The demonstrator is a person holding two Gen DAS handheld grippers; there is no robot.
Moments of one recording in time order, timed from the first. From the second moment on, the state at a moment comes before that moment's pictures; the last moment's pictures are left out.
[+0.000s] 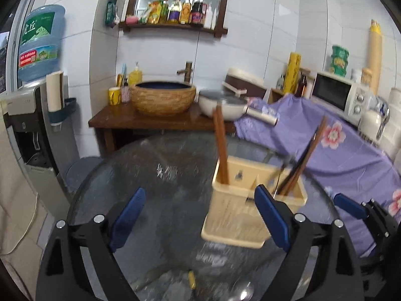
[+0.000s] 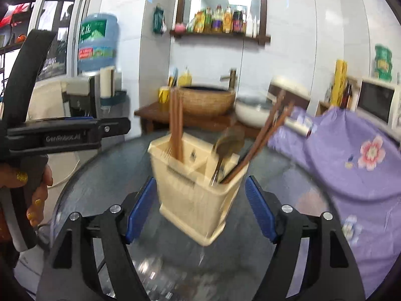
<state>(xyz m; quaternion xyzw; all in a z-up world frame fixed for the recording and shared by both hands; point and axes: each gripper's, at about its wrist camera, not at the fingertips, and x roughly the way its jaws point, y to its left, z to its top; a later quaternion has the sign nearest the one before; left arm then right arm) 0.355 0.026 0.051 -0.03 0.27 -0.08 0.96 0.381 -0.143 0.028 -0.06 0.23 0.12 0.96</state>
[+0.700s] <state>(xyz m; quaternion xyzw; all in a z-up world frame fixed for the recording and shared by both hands) 0.296 0.045 -0.075 0.00 0.40 -0.04 0.91 0.349 -0.100 -0.095 -0.04 0.41 0.15 0.90</state>
